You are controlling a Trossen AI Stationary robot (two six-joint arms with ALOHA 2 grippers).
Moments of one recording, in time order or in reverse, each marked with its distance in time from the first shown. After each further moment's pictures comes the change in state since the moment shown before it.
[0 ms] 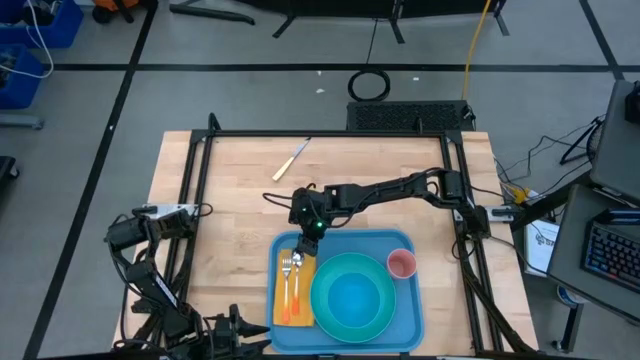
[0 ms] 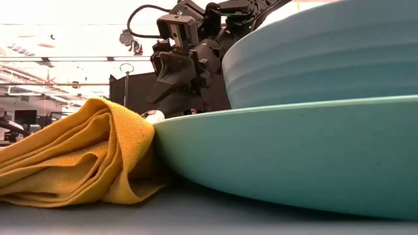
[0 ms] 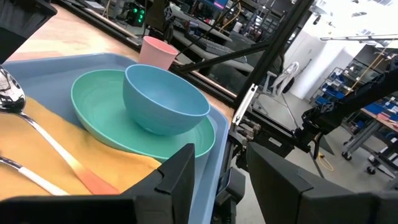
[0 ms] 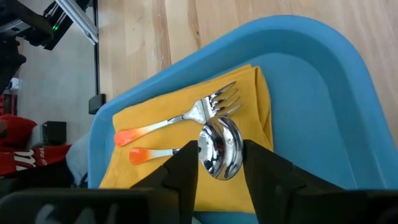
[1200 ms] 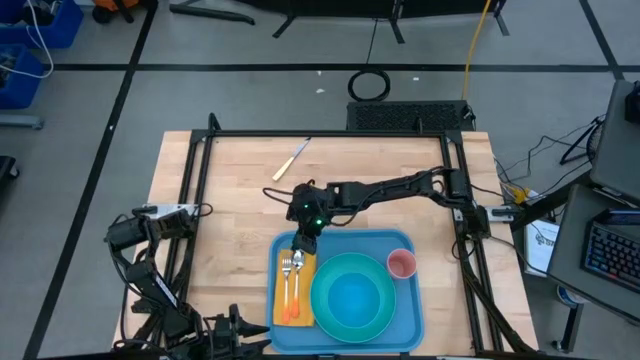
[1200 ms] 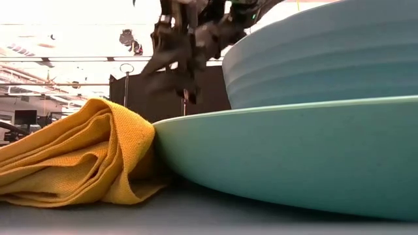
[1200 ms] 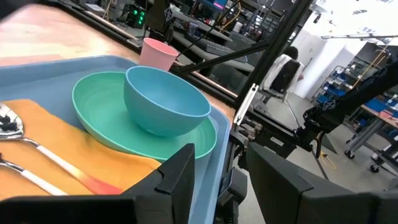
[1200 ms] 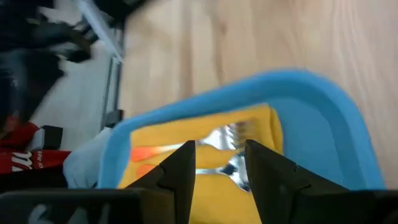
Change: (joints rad) left arm 0.001 0.000 0.000 0.000 -0.003 0.016; right arm 0.003 -0.051 -0.001 0.067 0.023 -0.044
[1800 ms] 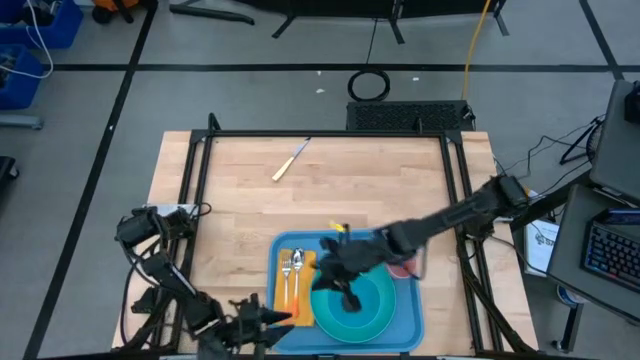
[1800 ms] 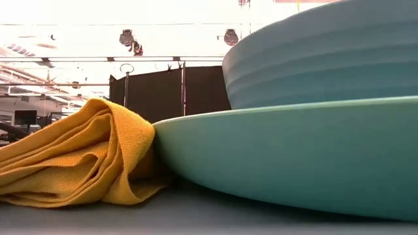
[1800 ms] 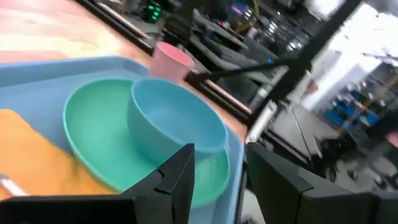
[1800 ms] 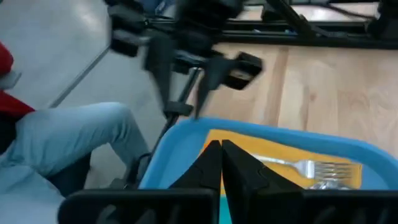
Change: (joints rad) left arm 0.175 -0.001 -0.001 0.076 0.133 0.004; right arm 0.402 -0.369 -0.216 0.110 0.445 -0.247
